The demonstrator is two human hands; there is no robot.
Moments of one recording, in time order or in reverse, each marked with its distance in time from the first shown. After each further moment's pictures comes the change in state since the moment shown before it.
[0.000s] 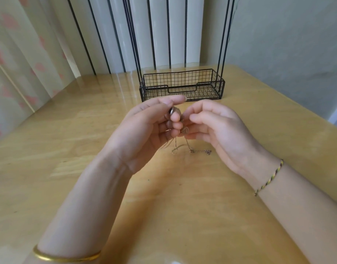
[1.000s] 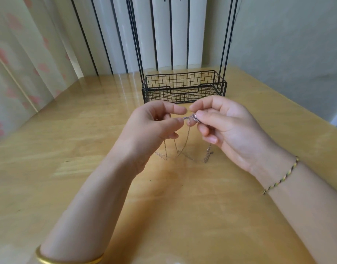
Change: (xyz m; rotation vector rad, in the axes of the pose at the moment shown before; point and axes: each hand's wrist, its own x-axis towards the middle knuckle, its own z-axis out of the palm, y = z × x) left_hand 0.000 -0.005 -0.002 0.416 0.168 0.103; right_hand 0.001 -0.005 -0.008 0.085 -0.001 -0.019
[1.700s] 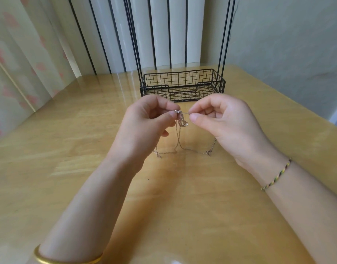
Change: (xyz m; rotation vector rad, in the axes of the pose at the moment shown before) left_hand 0.002 -0.003 0.000 0.048 0.078 0.099; right_hand 0.001 0.003 0.001 -0.419 0.142 -0.206
